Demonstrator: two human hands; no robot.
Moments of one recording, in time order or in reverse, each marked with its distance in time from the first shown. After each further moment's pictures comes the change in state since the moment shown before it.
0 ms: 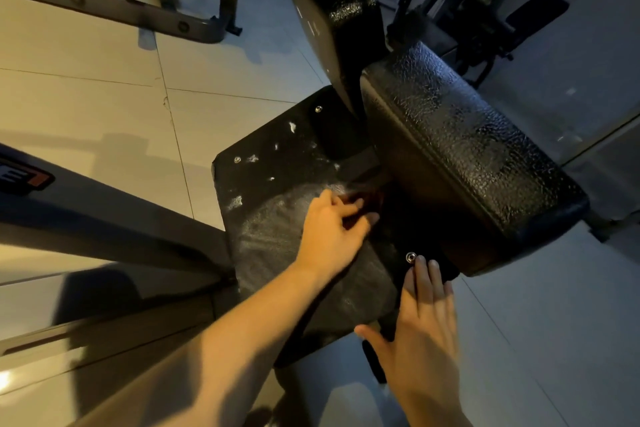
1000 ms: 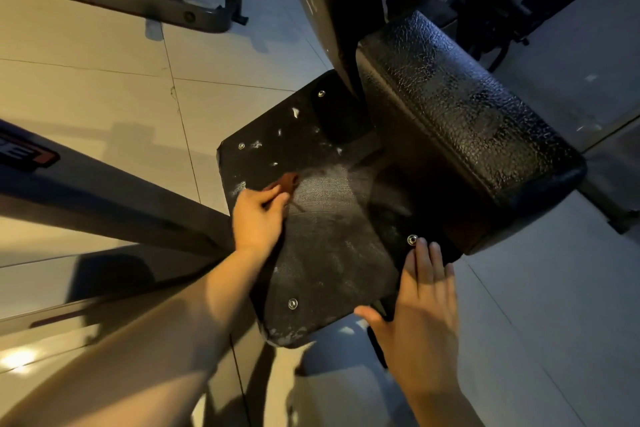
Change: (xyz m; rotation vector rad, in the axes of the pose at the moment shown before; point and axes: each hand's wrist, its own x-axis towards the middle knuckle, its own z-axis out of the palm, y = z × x) left_hand -0.003 -0.083 -0.051 0.001 0.236 -0.357; right_hand -0.004 -0.003 -0.006 0.054 -0.074 0.029
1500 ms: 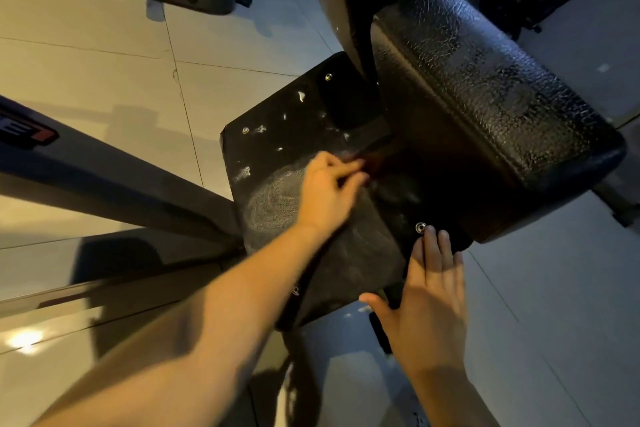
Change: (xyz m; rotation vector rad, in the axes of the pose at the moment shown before) left_hand -0.014 0.059 0.050 -0.058 -0.119 0.396; right_hand 0.003 -0.002 -0.003 -0.066 -0.062 0.010
